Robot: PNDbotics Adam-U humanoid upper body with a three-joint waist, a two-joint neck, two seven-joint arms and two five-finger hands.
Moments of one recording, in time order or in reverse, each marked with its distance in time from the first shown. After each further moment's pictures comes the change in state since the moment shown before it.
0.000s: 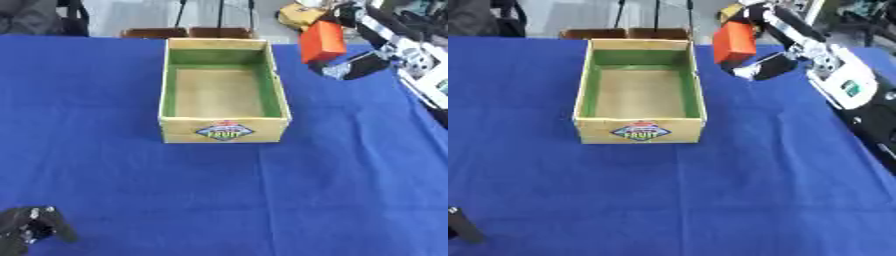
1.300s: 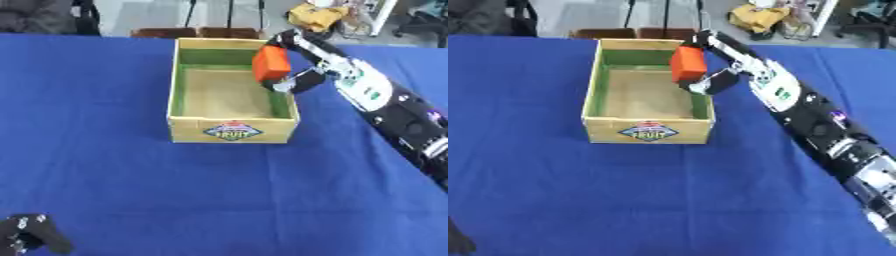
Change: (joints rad) left arm -0.075 -0.035 -0.064 0.004 0.046 0.027 -0.070; right arm -0.059 0.128 0.028 0.202 0.107 -0.019 0.033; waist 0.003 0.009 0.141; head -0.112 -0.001
